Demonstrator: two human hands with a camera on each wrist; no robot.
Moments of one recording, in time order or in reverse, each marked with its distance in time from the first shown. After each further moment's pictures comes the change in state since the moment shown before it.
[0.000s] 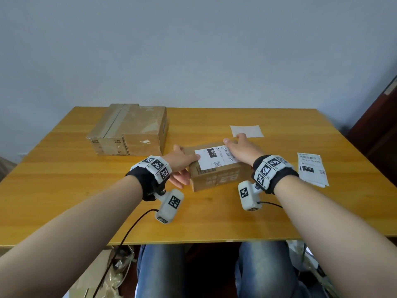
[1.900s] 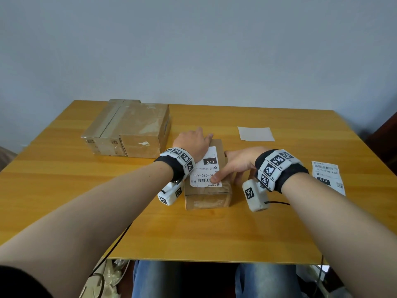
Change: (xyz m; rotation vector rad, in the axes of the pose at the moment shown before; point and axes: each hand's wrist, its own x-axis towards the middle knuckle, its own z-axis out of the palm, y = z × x) left_hand 0.113 0.035 0.009 0.821 0.608 0.423; right_hand -0.026 -0.050 -0.030 -0.165 -0.675 -0.151
